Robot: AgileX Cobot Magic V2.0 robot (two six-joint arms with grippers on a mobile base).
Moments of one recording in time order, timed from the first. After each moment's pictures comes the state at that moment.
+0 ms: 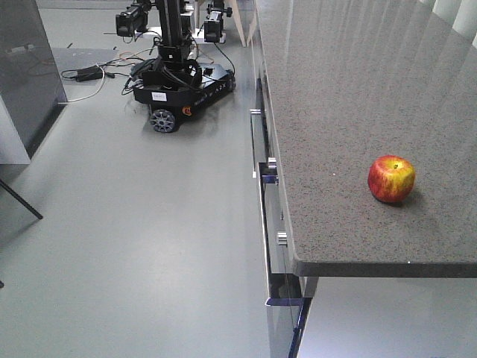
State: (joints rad) left arm 0.04 -0.01 0.02 0.03 0.03 -0.11; right arm -0.04 -0.01 0.03 -0.11 0.02 0.11
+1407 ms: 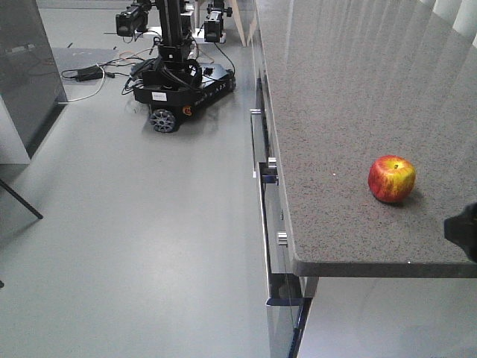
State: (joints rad) left arm 0.04 -0.01 0.02 0.03 0.03 -0.11; right arm -0.04 0.94 -0.85 0.05 0.84 -0.06
